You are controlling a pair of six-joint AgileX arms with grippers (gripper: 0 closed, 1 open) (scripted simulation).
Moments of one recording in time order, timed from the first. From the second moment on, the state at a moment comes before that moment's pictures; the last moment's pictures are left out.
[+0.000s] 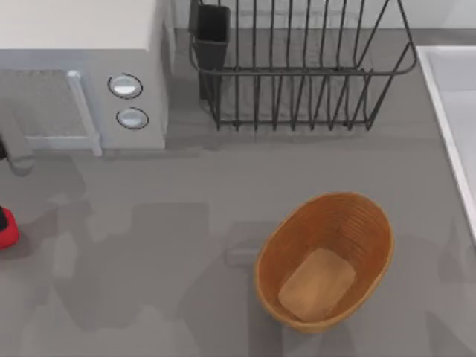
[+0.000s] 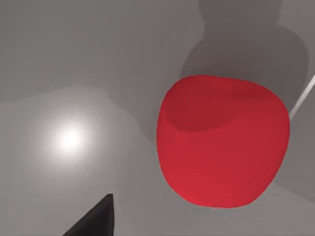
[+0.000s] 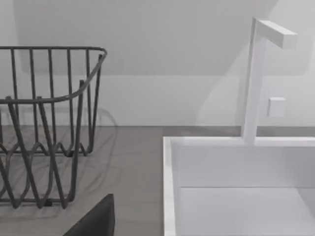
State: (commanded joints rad) left arm 0.10 1.71 1.17 -0.96 0.00 1.13; right arm 0.00 0.00 0.00 0.00 0.00 0.00
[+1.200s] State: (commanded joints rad) left arm 0.11 1.93 1.10 -0.75 0.00 1.21; right arm 0.00 0.00 0.00 0.00 0.00 0.00
